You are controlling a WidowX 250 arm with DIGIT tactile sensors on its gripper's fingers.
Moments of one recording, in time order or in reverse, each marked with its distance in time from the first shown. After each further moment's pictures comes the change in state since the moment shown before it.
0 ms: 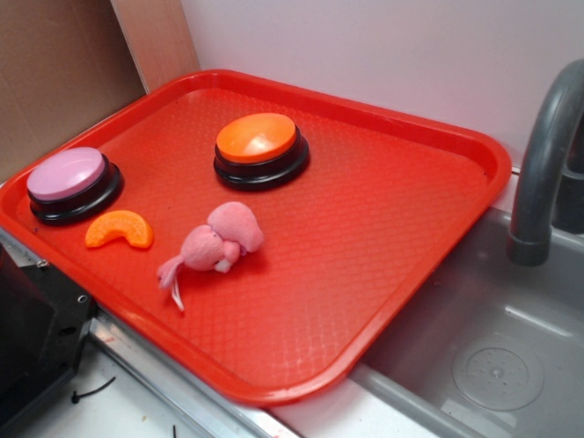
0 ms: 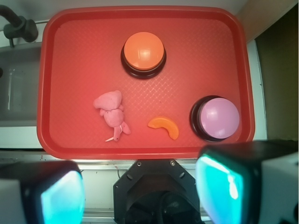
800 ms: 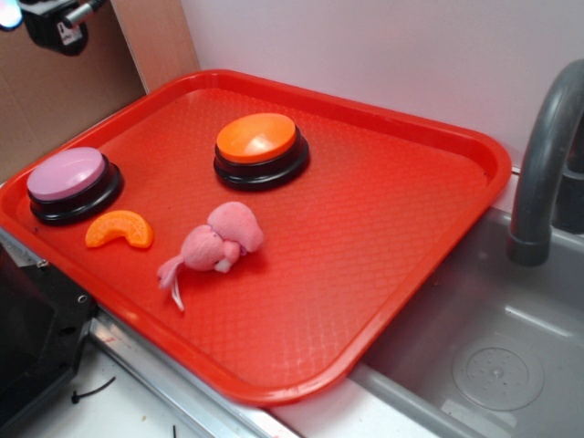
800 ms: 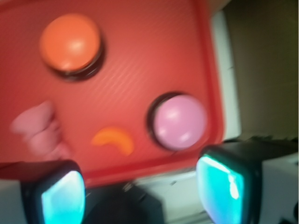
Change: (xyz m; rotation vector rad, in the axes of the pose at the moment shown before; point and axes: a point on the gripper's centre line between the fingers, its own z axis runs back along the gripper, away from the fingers) arm 0.039 0.092 -0.071 0.177 0.083 0.140
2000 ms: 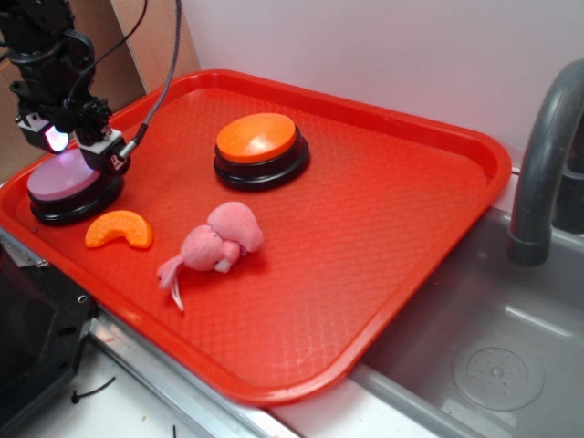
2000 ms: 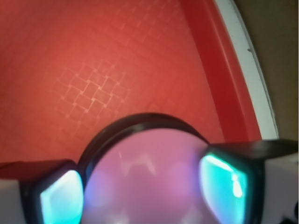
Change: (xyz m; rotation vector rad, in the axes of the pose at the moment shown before) arm 0.003 0.031 -0.132 0.025 -0.026 0.149
